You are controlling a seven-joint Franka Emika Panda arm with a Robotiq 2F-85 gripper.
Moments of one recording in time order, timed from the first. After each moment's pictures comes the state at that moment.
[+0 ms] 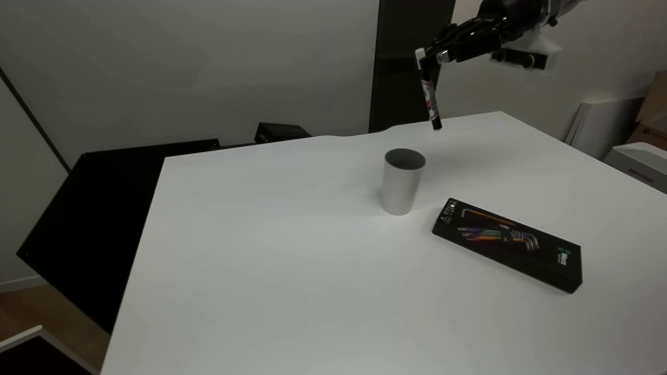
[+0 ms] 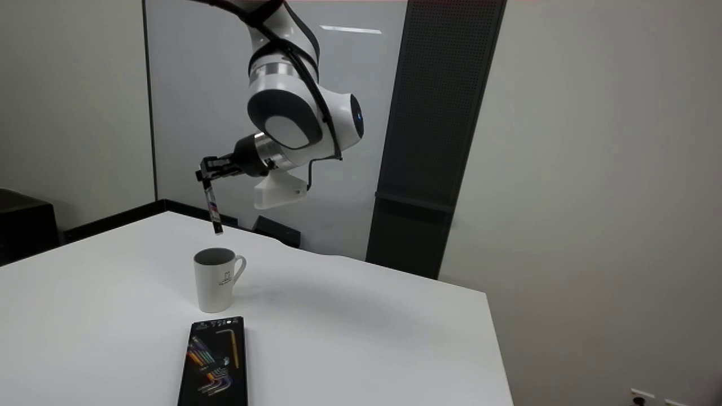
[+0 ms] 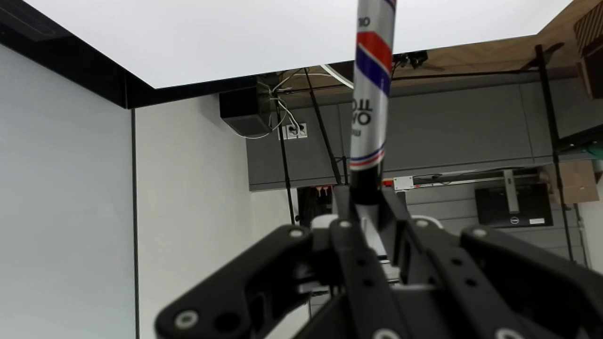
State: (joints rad) arm -0.20 0.51 0.01 -1.70 1.14 1.80 -2.07
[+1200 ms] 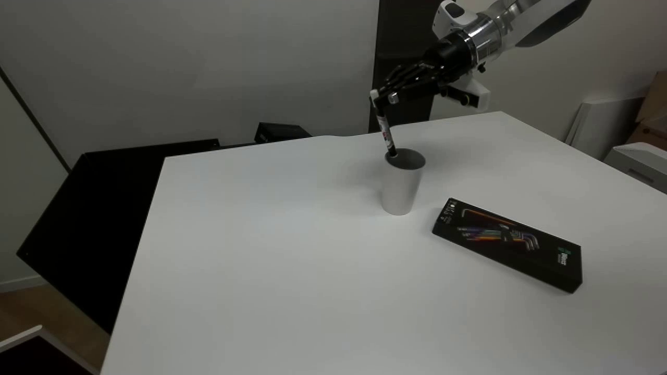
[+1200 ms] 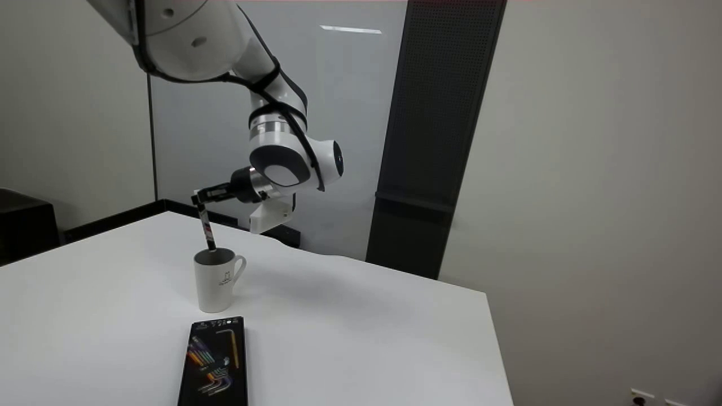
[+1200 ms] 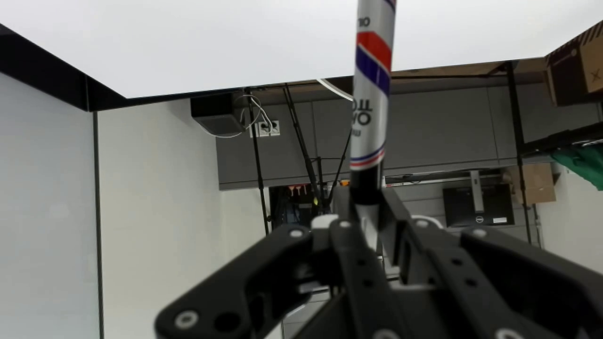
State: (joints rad) arm -0.15 0.80 0.04 -1.41 1.14 1.79 -2.09
